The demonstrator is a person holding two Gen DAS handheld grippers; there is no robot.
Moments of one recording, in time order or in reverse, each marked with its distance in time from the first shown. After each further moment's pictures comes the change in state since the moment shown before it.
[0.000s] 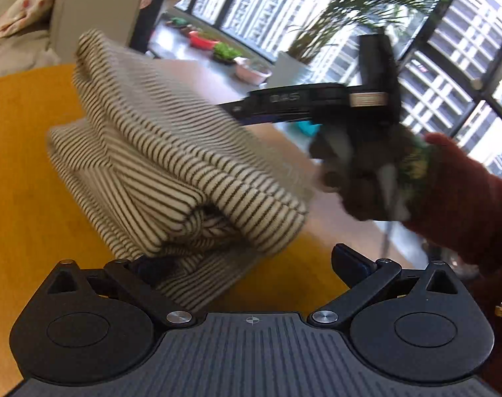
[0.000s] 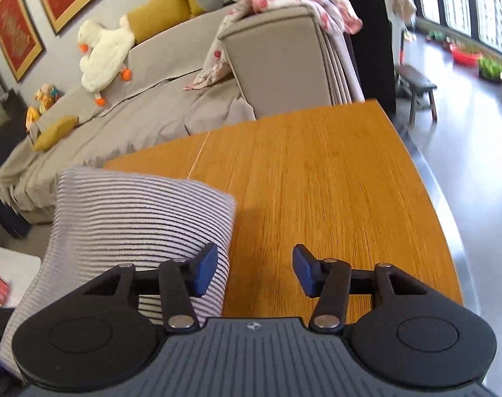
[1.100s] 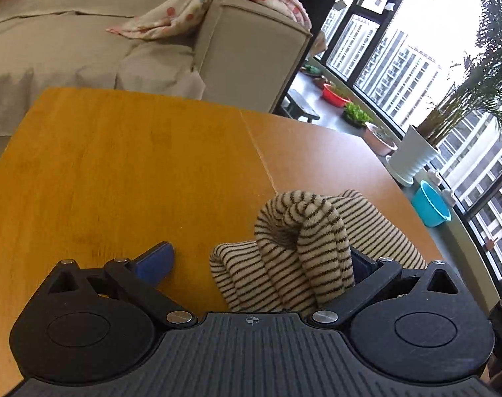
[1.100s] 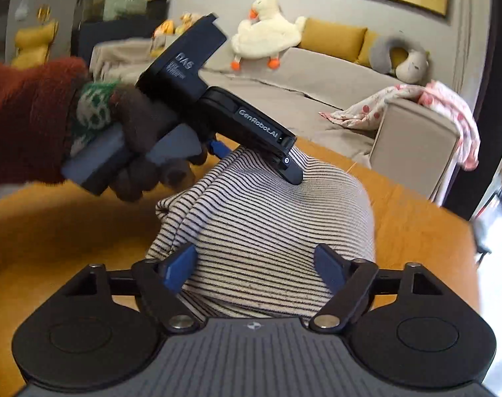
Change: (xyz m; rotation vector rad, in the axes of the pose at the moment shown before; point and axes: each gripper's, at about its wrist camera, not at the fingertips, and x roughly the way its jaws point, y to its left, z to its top) left arm 0.032 0.115 0.055 -0.277 -0.162 0.414; right arm -0.050 0.103 -0.095 -0.667 -0.120 0.134
